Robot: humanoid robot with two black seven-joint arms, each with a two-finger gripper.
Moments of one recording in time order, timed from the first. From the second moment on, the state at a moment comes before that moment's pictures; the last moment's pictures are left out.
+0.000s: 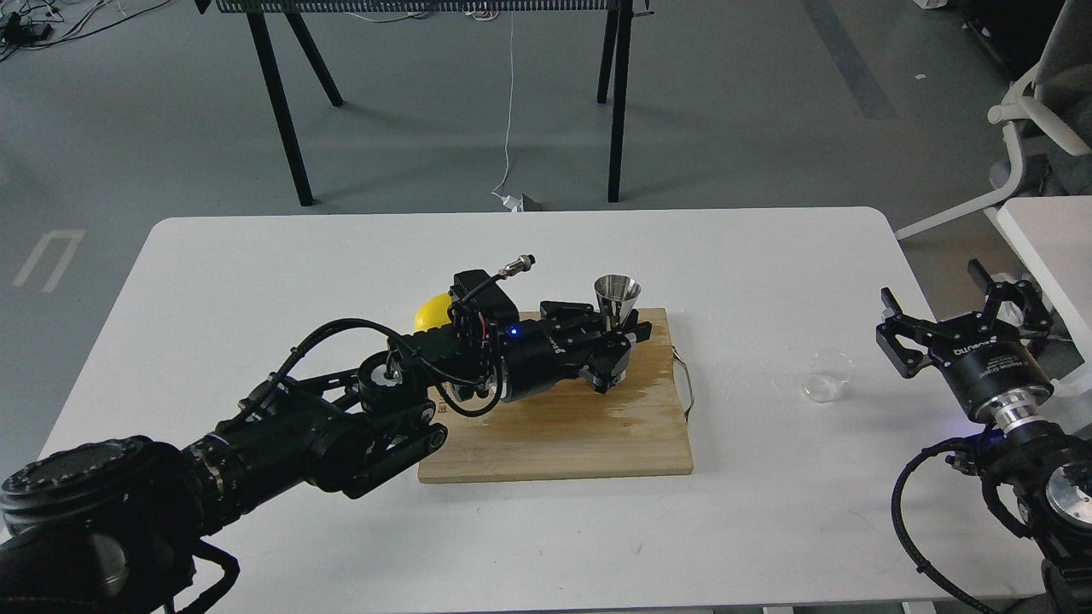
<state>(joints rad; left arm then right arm) -0.79 -0.03 -0.32 -0.70 1.93 0.23 -0.49 0.16 -0.40 1.32 0.92 0.35 0.49 -0.10</state>
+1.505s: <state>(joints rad) -0.74 -0.04 -0.28 -0.49 1.91 0.31 -0.49 0.13 -0.40 1.32 0.92 0.35 0.49 -0.10</state>
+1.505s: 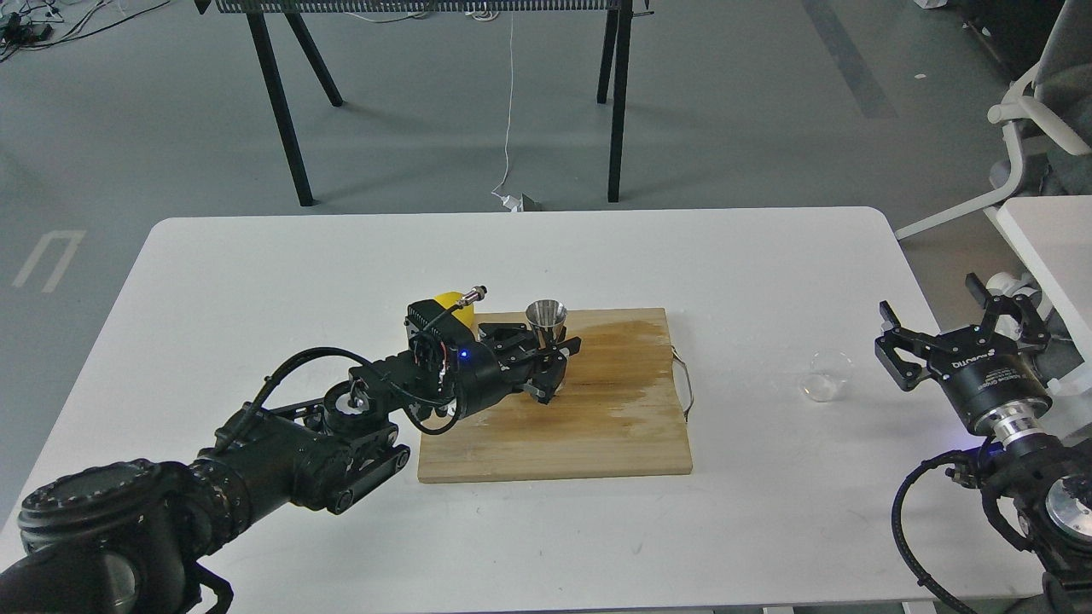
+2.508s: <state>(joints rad) -0.70 -0.04 -0.30 -0.63 1.88 0.31 -0.49 0.13 -0.40 1.33 0.92 0.35 0.49 -0.10</state>
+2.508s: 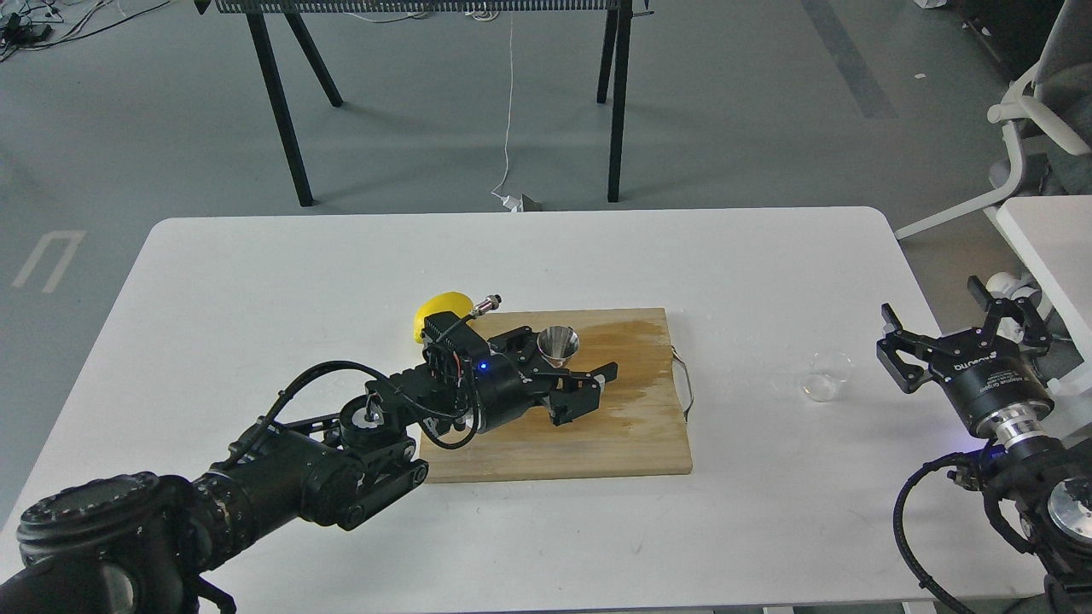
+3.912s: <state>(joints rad) -0.66 0.05 -0.29 -0.64 1.82 0.32 -0.49 0.12 -0.40 1.33 0.92 0.35 0.49 -0.10</state>
